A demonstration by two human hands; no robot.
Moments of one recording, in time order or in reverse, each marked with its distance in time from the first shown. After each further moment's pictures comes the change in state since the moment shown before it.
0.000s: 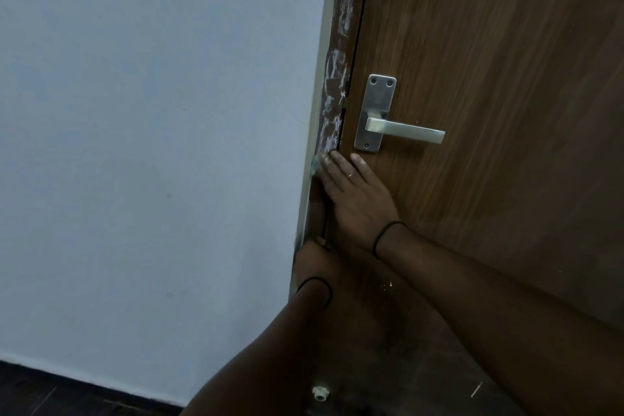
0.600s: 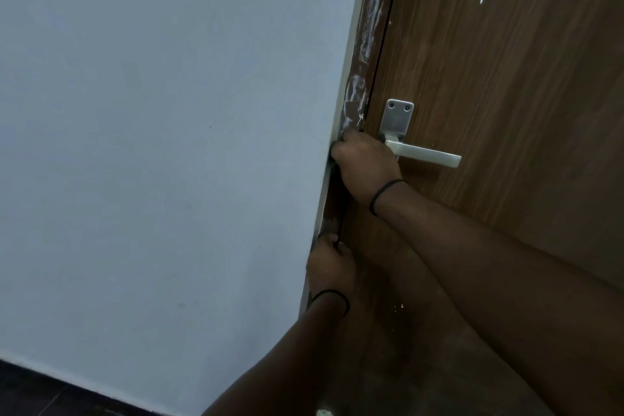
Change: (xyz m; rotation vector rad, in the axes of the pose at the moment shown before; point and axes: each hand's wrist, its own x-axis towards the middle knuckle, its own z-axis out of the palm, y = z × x) left_hand -0.007 0.026 -0.009 -0.111 0.219 0.142; right_hand 0.070 0.015 -0.069 0.175 0.185 0.080
